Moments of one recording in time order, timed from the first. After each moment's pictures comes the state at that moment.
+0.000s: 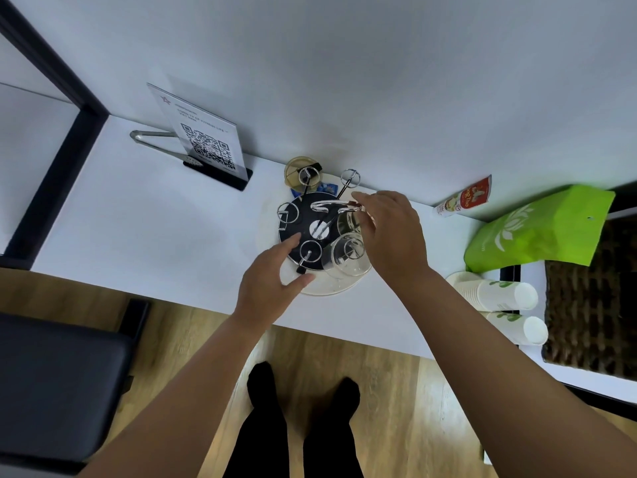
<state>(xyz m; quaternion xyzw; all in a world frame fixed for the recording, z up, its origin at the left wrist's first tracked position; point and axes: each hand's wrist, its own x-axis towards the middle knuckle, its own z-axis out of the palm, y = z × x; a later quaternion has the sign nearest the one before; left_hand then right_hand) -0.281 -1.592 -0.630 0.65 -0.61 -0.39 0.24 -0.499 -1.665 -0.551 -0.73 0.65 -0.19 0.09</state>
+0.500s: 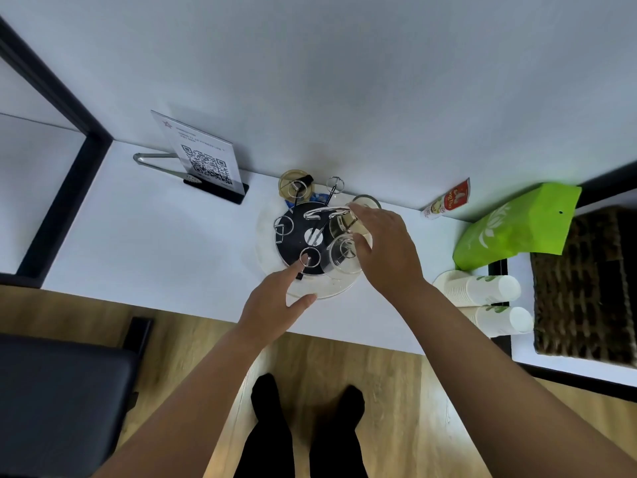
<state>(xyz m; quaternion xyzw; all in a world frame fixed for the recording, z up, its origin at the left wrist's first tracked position) -0.282 -1.573 -0.614 0.60 -0.66 -0.43 0.13 -0.501 -1.632 -0.524 -0.70 0.67 -0.16 0.19</state>
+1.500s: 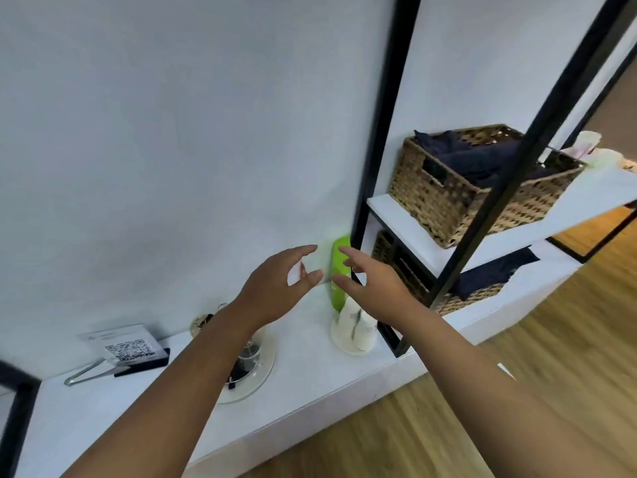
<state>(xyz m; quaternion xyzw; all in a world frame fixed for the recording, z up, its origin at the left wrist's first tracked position) -0.440 -1.563 -0.261 0.30 -0.87 -0.34 0.20 -0.624 -1.434 -0.261 -0.50 0.77 -0.34 0.21</state>
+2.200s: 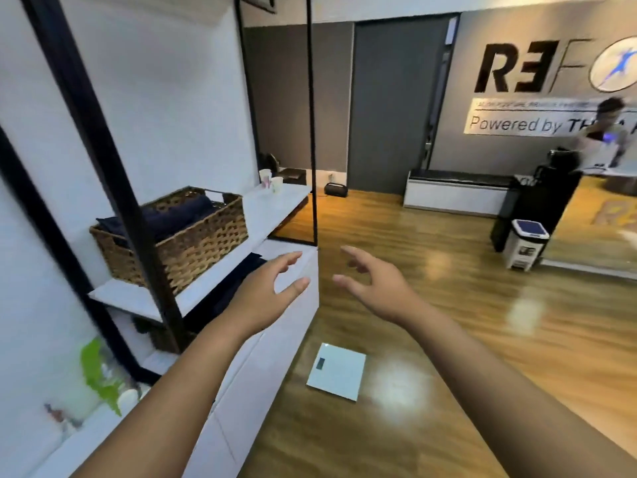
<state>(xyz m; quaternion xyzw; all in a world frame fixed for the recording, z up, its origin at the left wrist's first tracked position) -0.684 -1.178 -0.153 -0.07 -0.91 -0.39 0.12 -0.725 -0.933 -0.142 -0.20 0.89 -0.40 -0.03</state>
